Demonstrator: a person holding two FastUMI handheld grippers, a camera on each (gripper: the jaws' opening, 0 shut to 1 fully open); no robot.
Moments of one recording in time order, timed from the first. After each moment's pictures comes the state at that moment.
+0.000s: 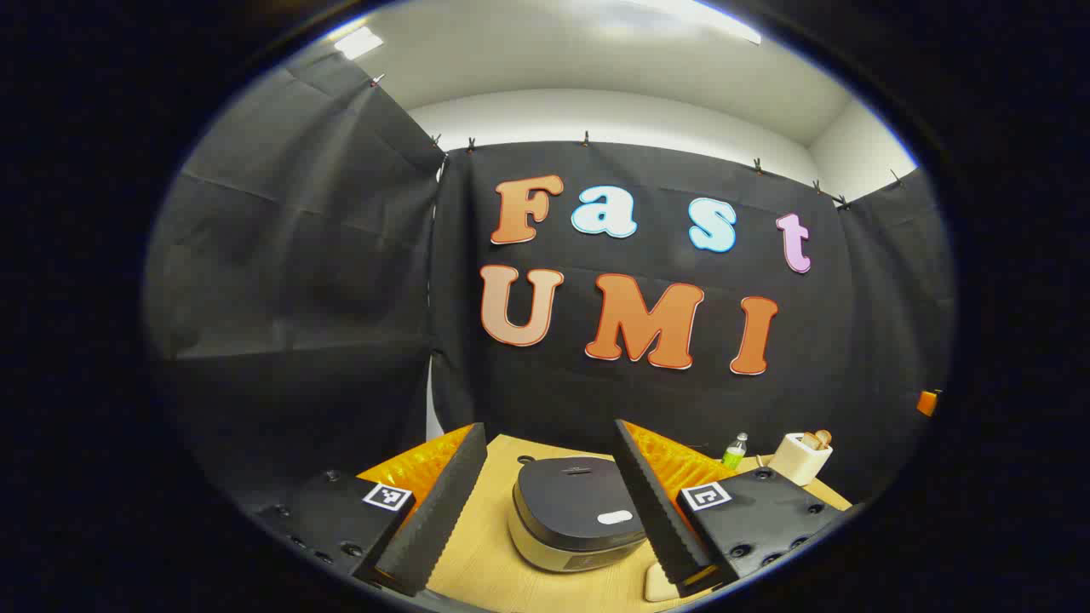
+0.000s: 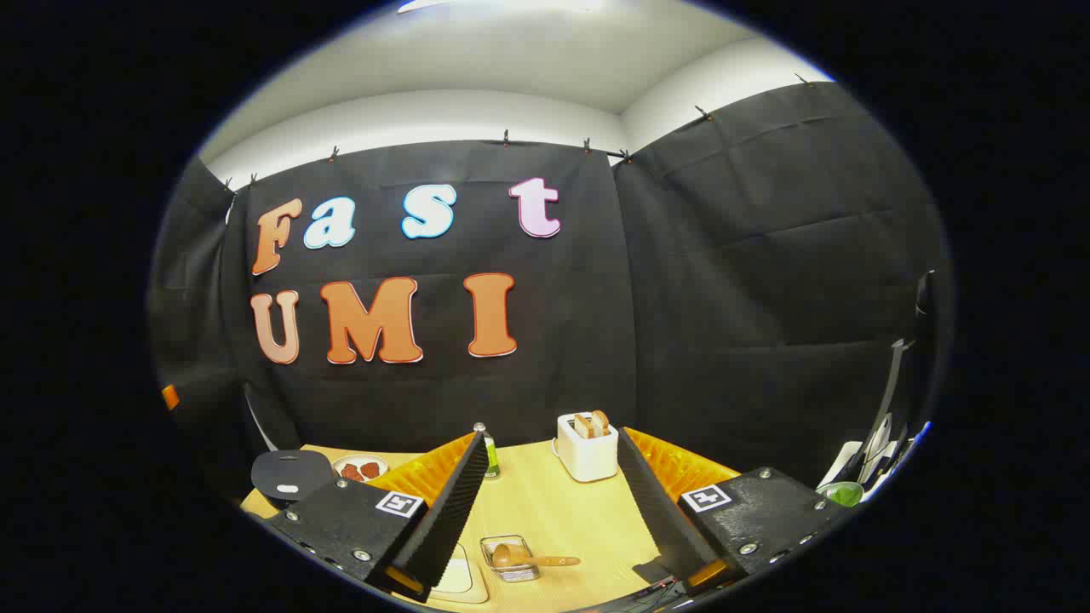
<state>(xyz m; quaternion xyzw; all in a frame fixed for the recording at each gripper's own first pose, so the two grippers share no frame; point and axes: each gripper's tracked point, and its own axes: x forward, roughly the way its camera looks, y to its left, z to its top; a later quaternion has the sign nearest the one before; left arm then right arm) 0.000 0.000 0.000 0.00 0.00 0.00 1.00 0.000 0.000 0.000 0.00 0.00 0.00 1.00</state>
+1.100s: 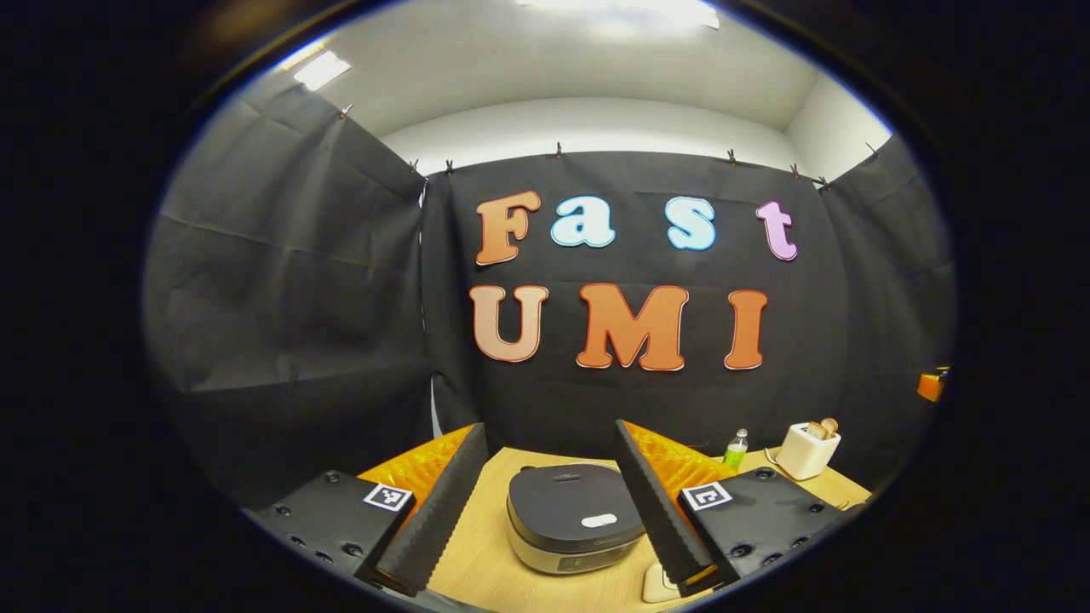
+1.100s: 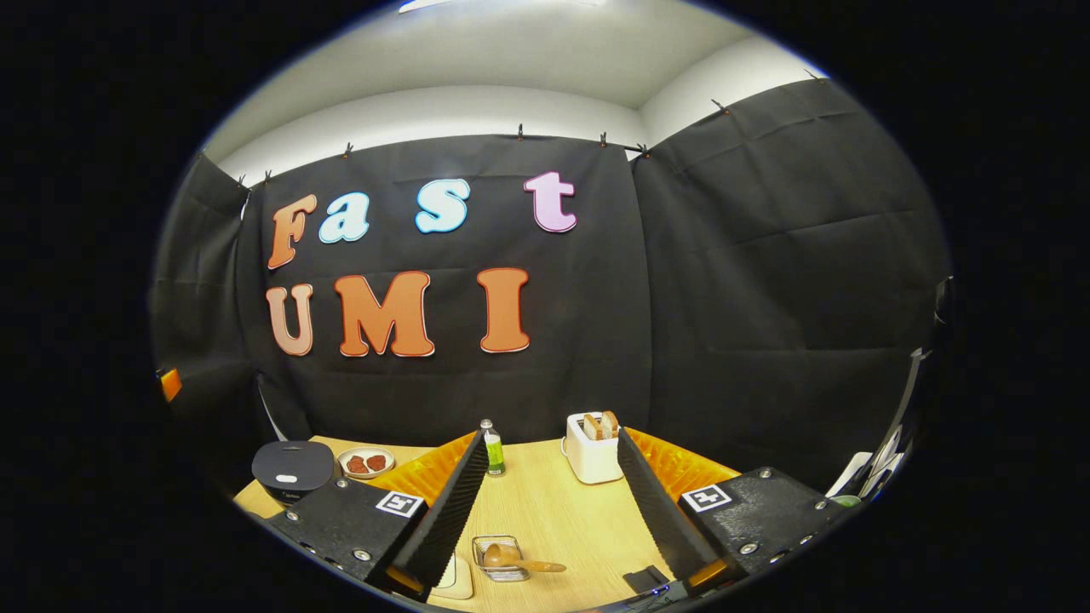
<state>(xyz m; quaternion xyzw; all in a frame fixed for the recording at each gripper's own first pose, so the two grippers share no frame) -0.012 -0.049 0.015 0.04 -0.01 -0.01 1.00 0.024 -0.021 -0.004 -0.01 0.01 0.04 1.00</state>
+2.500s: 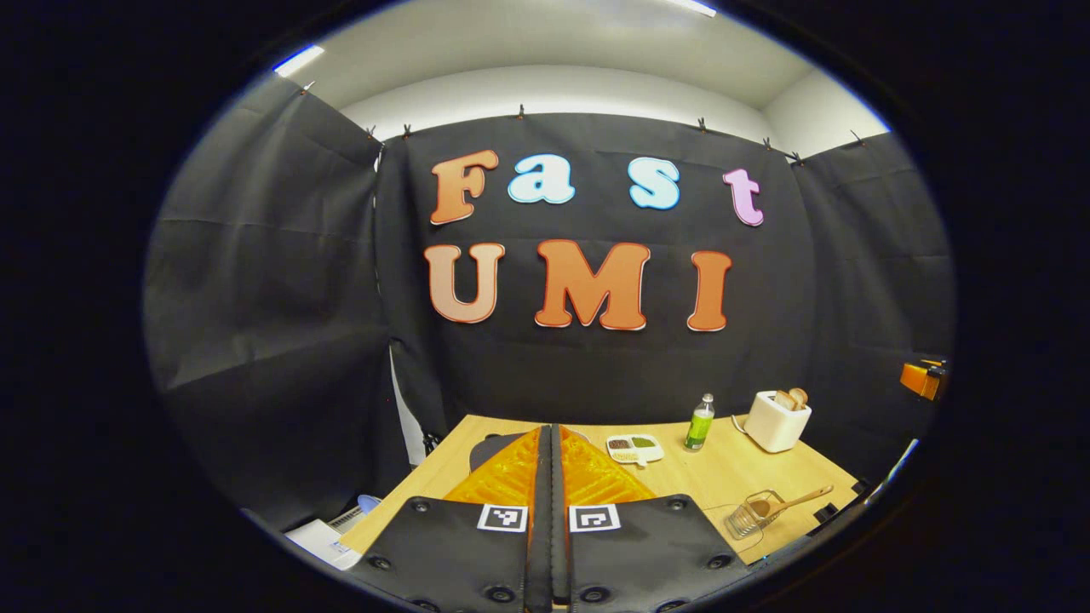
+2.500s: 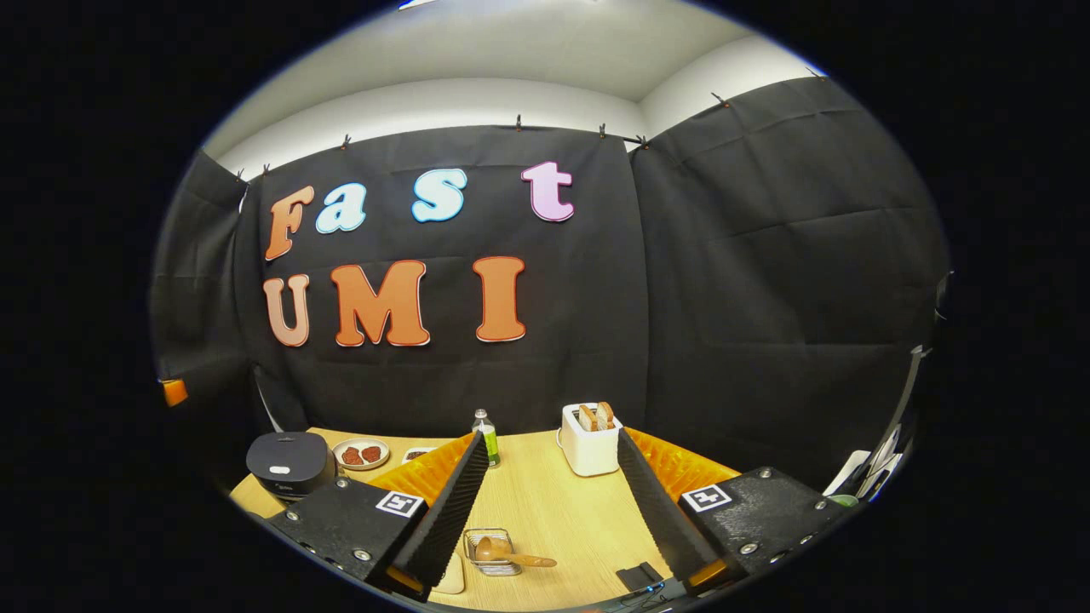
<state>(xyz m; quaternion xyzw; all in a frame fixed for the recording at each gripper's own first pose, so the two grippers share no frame) 0.010 -0.085 -0.029 0.05 0.08 -0.09 0.99 0.028 -0.034 -0.019 -0.01 0.02 0.03 1.00</state>
